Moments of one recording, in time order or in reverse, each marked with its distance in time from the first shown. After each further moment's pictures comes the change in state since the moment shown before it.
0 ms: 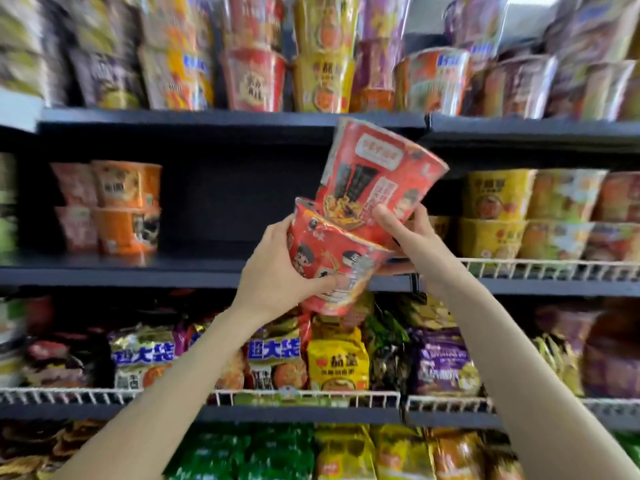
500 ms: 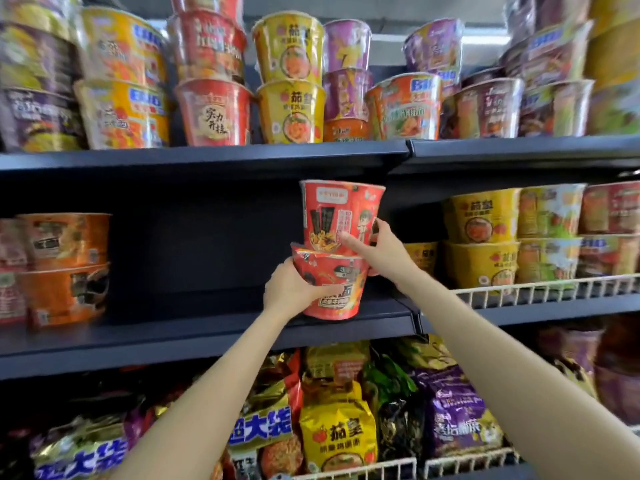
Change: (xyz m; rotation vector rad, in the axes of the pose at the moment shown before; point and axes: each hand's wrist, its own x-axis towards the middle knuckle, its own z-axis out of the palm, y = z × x) left_hand 0.132 -0.070 0.088 -0.060 -0.096 -0.205; right_hand 0.123 0.040 0.009 -0.308 0.183 -0.045
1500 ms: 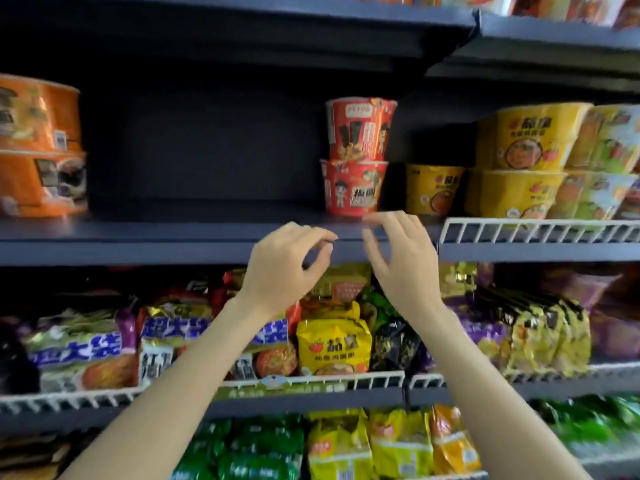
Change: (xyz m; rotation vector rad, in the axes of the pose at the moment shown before) left_hand -0.066 -0.058 0.013 0.217 0.281 0.730; right_hand -0.077 0.088 0.043 -0.585 0.291 -0.613
